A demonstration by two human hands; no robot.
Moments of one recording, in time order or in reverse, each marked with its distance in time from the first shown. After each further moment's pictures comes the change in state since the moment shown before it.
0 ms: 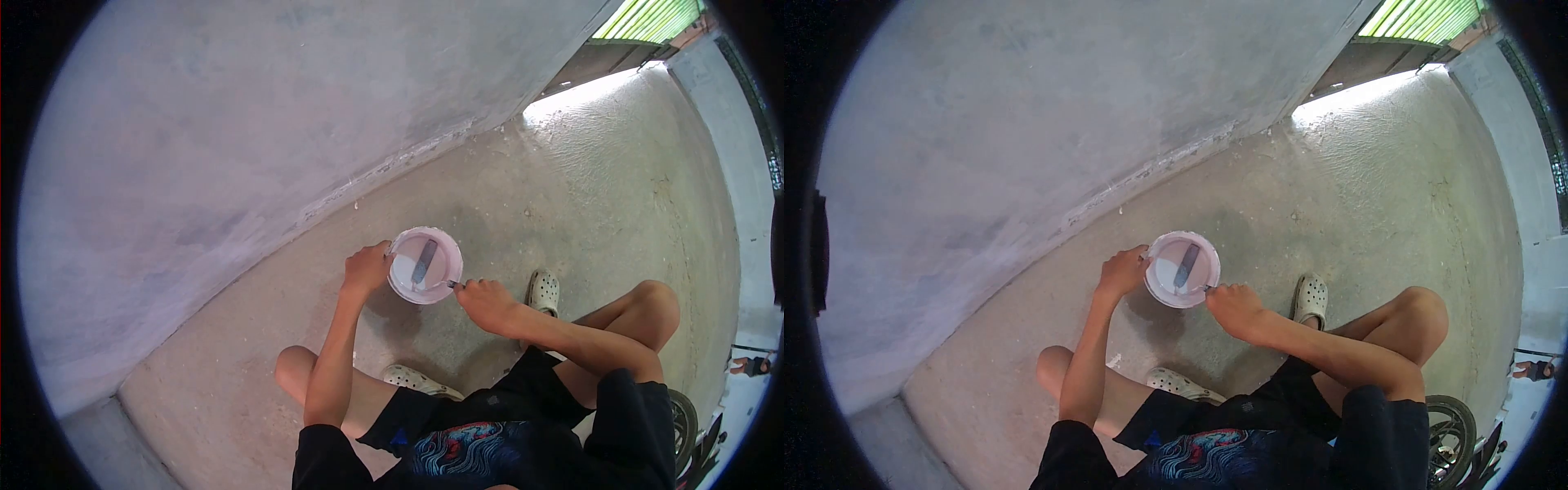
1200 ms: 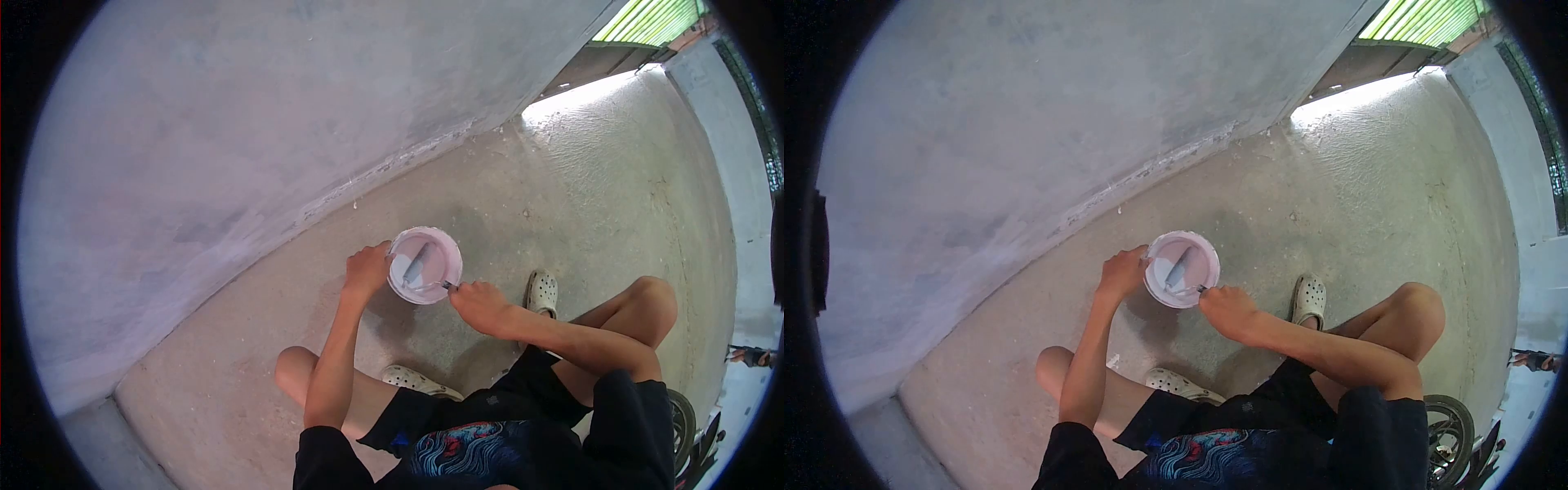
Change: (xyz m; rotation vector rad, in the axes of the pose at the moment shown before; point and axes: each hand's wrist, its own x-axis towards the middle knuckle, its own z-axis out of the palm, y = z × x) left_hand -0.002 -0.001 0.005 0.040 0.069 0.051; right_hand 0.007 -0.008 0.009 0.021 -0.003 -0.028
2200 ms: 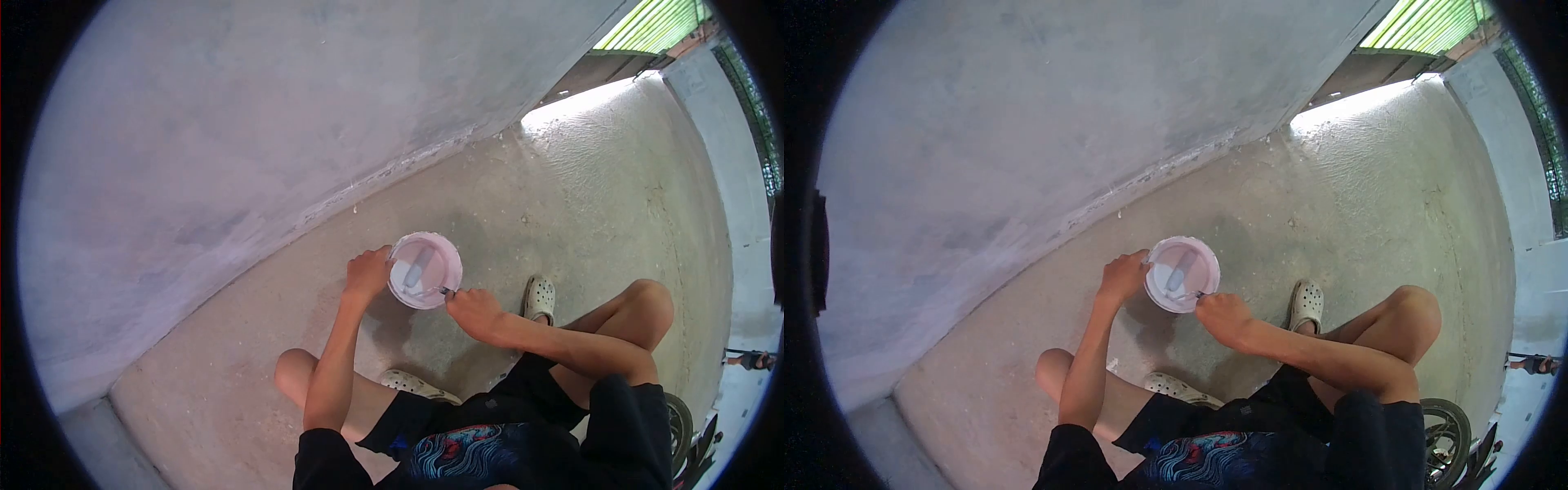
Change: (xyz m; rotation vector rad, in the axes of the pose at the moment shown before) left_hand -0.001 -0.001 0.000 -0.023 0.037 0.035; right_hand 0.003 -0.012 -0.006 -0.073 0.033 -0.009
